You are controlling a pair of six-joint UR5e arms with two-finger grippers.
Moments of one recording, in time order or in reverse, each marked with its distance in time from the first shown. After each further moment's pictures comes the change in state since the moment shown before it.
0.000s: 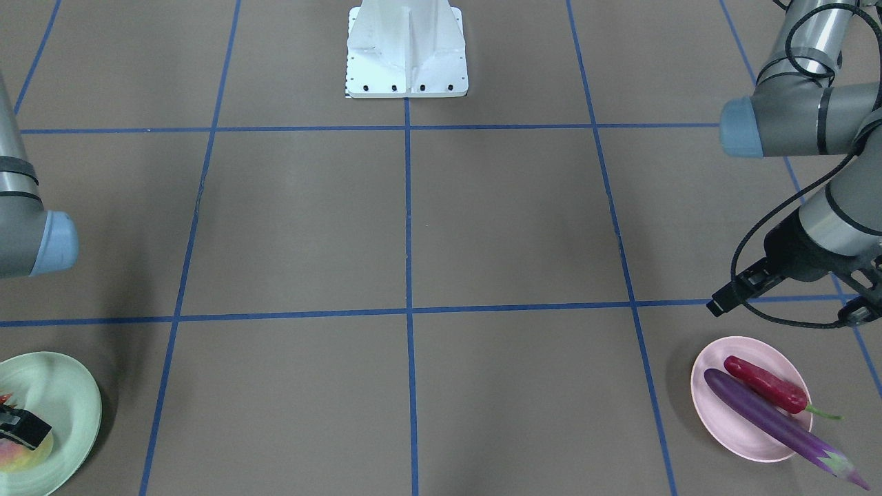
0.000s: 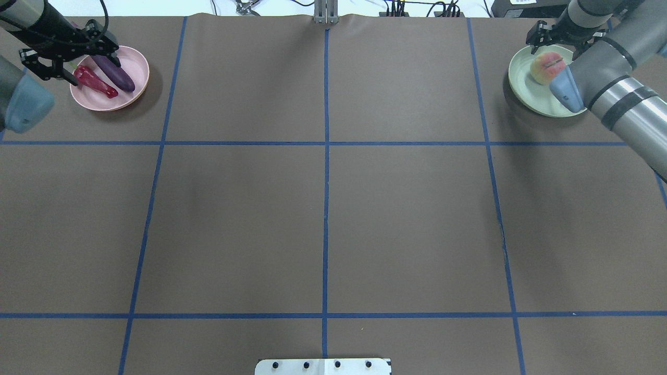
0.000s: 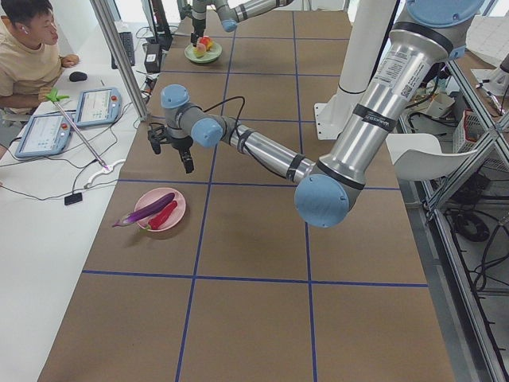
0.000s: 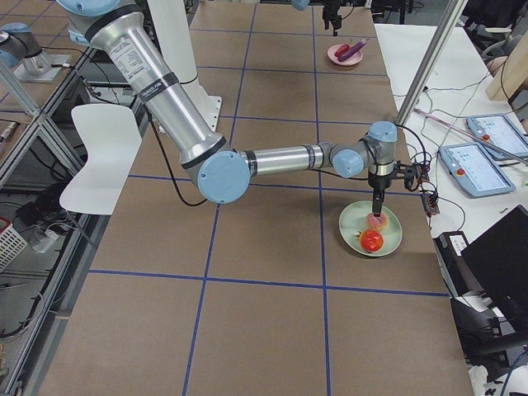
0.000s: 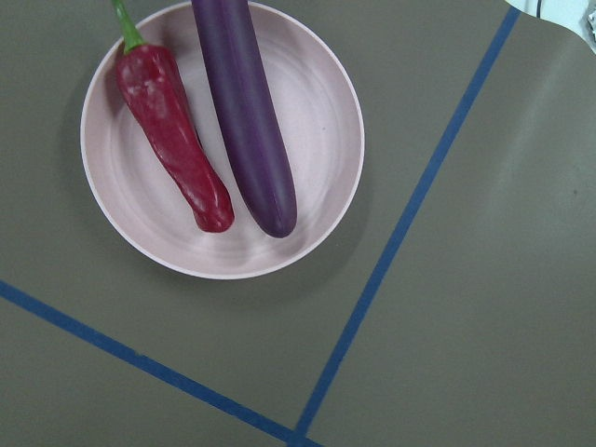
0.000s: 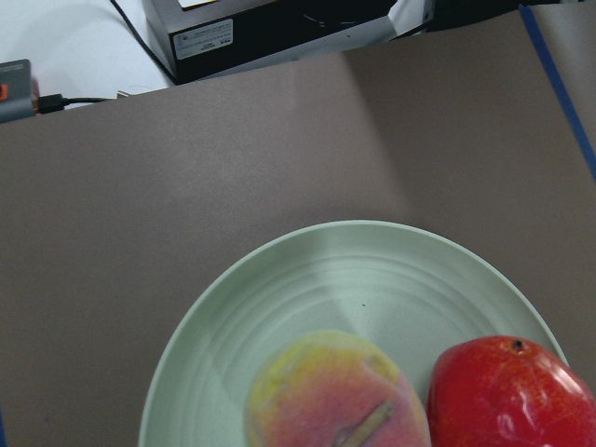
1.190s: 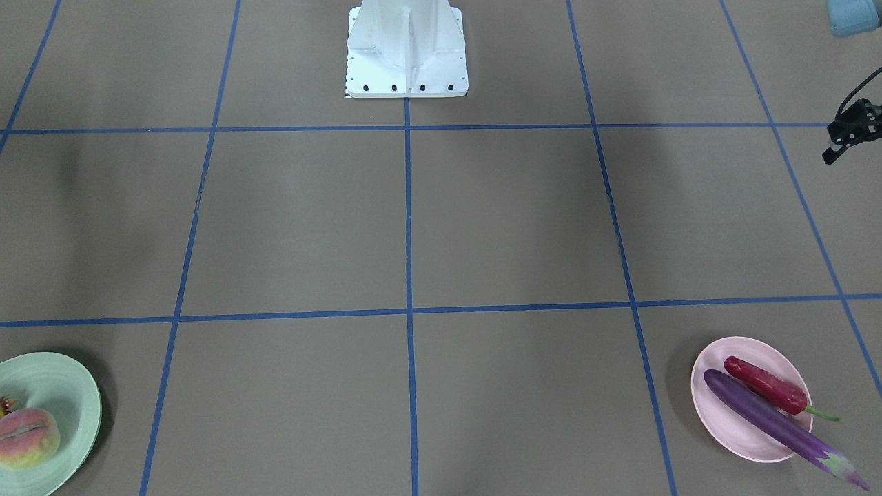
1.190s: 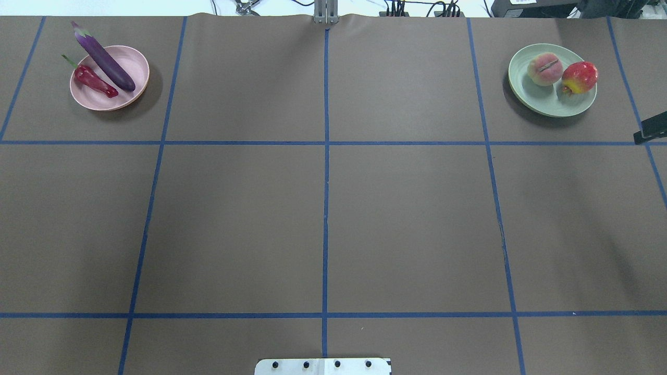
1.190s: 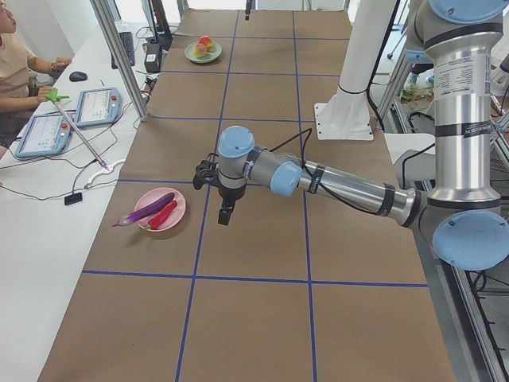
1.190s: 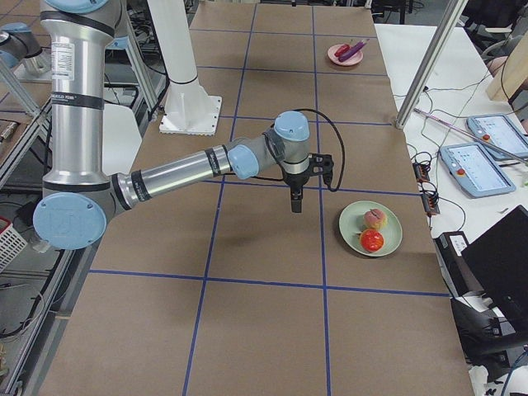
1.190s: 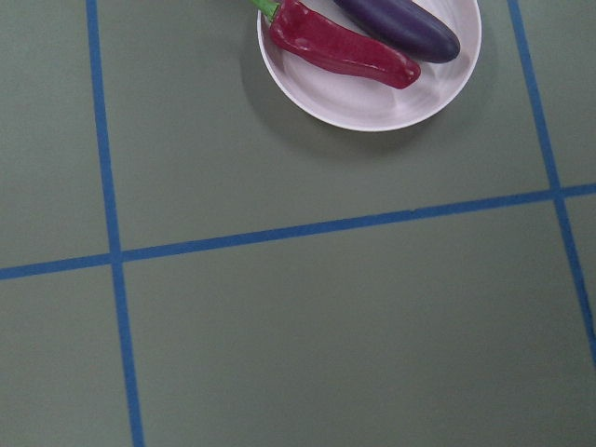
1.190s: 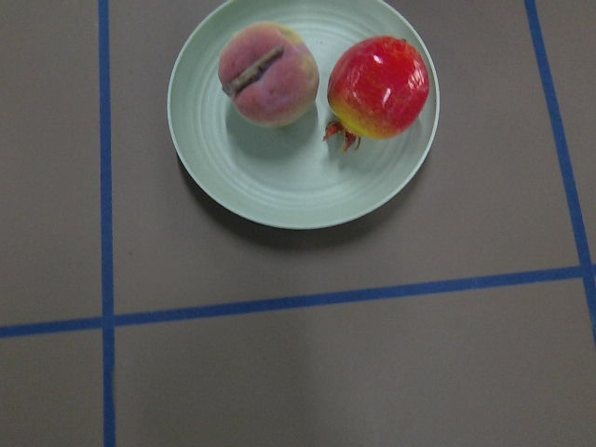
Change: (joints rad) left arm -0.198 0.604 -0.421 -0.005 -0.042 0.808; right arm 0.123 -0.701 0.869 -0.226 0.263 -0.386
